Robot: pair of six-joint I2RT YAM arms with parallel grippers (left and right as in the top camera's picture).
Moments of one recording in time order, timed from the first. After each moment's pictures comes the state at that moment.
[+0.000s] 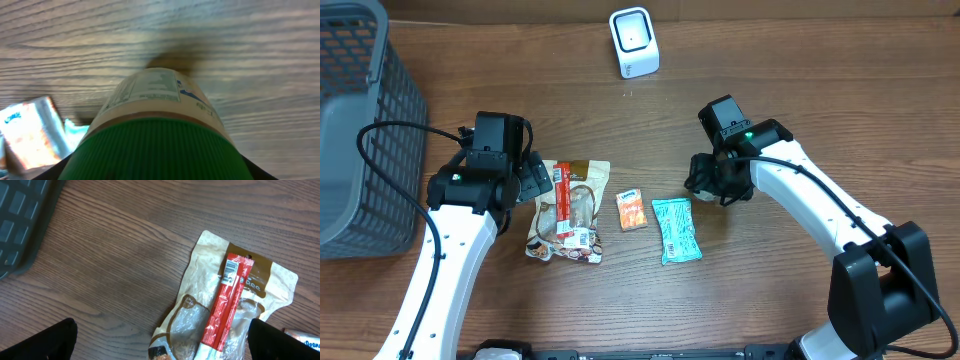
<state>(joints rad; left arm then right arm) -0.12 1.32 1.11 -0.96 -0.27 -0.50 0.41 1.74 1.27 -0.92 -0.04 0.52</state>
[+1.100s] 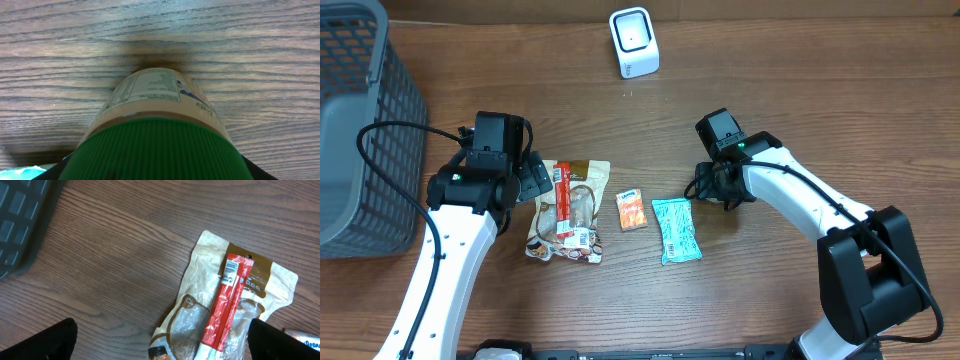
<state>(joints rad) -0.12 1.32 1.11 -0.96 -0.27 -0.50 0.41 1.80 1.17 -0.79 0.09 0.46</state>
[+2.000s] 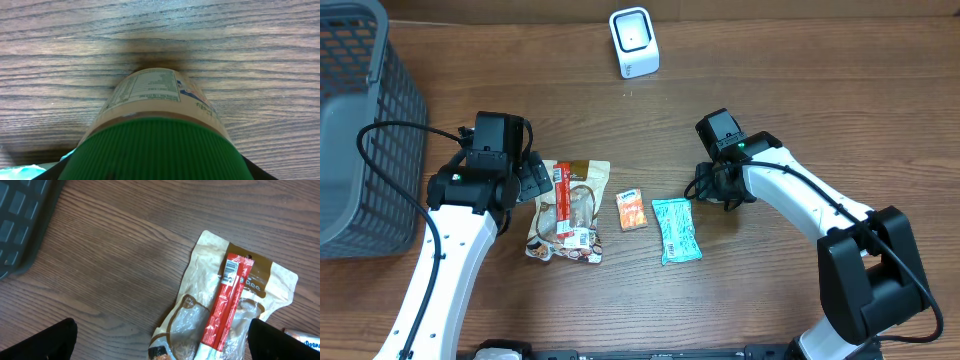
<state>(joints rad) -0.12 1.32 1.11 -0.96 -0.27 -0.50 0.41 1.79 1.17 -0.80 0.09 0.46</state>
